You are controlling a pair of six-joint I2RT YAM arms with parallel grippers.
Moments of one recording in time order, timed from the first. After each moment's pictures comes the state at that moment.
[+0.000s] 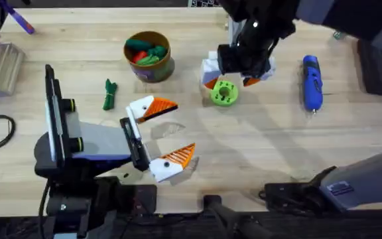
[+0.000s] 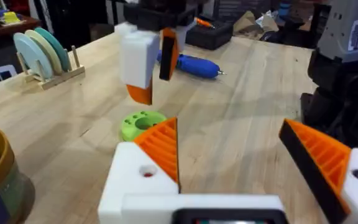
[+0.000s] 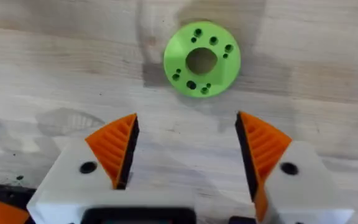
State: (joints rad) left arm 0.04 0.00 0.01 -0.13 1.20 0.07; right arm 0.57 1.73 1.51 -1.22 0.00 0.53
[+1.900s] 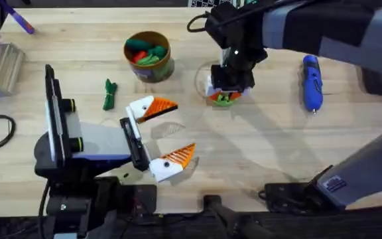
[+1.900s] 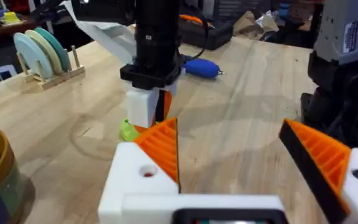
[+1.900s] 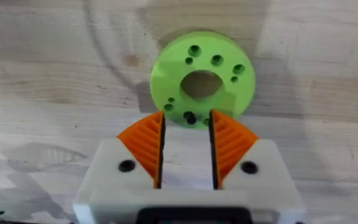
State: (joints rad) left arm 0.04 0.00 0.01 -0.13 1.20 0.07; right arm 0.57 1.85 1.36 -1.02 -0.02 0.56
